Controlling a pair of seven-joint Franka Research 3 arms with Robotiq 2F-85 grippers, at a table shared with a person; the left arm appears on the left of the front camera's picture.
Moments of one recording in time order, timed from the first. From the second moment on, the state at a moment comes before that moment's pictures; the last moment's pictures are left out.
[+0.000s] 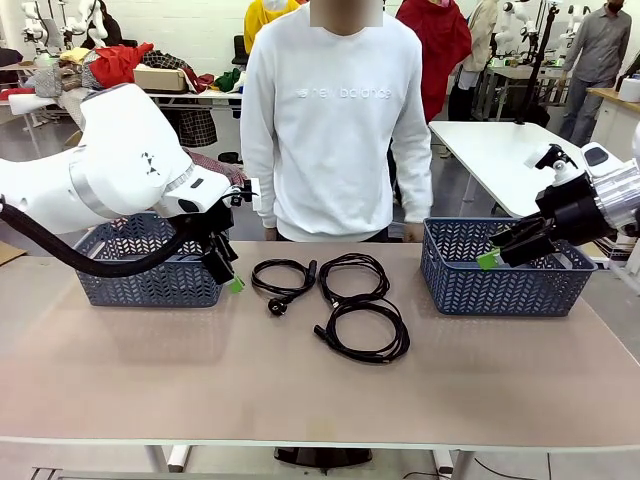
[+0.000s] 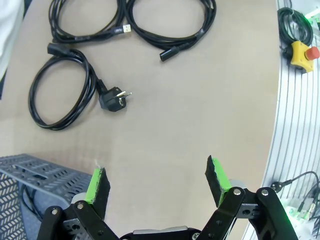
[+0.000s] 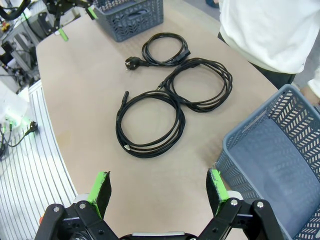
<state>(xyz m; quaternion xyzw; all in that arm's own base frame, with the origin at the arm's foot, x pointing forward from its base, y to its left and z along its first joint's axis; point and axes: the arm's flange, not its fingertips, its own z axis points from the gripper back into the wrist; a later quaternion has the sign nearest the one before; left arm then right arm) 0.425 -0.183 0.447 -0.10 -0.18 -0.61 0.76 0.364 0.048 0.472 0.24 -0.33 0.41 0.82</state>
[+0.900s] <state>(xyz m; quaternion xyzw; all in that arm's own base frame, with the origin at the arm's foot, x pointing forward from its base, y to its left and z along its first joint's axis) 0.425 -0.183 0.447 -0.10 -0.18 -0.61 0.76 0.364 0.048 0.472 0.24 -0.33 0.41 0.82</state>
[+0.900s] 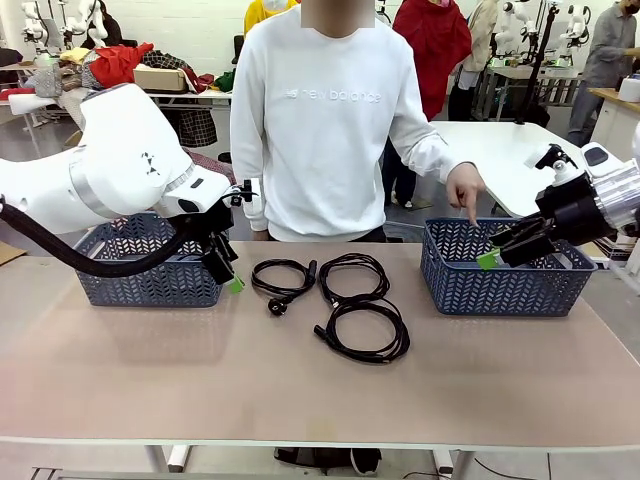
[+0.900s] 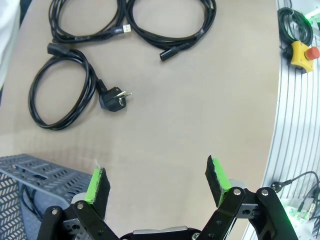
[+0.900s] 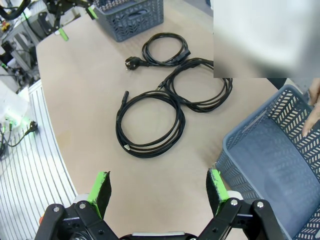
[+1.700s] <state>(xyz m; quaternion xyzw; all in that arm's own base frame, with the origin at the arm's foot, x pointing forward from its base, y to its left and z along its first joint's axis) 0.425 -0.183 0.447 -0.10 -0.18 -0.61 0.76 0.363 0.050 0.471 0.24 -0.33 0.41 0.82</state>
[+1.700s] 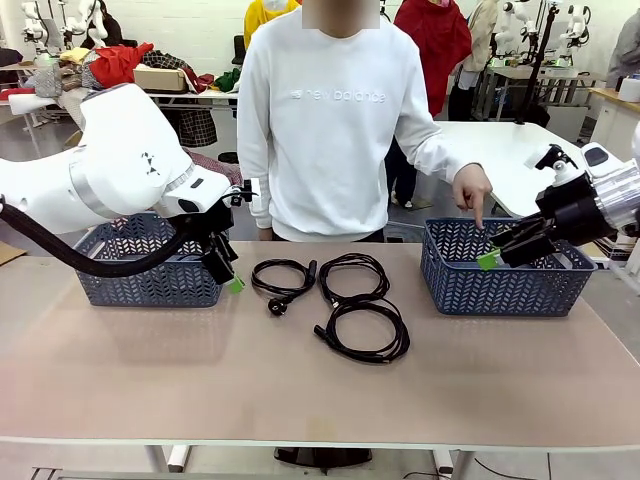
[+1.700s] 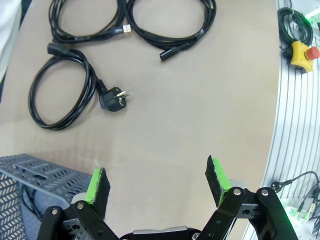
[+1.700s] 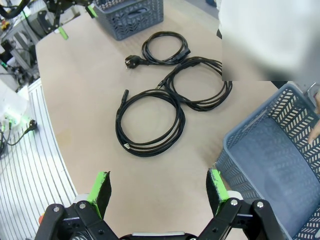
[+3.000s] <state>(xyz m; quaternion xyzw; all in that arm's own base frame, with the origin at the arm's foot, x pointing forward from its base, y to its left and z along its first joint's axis) 0.425 -0.183 0.447 -0.10 -0.18 -0.61 0.76 0.394 0.227 0.429 0.14 -0.17 0.51 0.83</state>
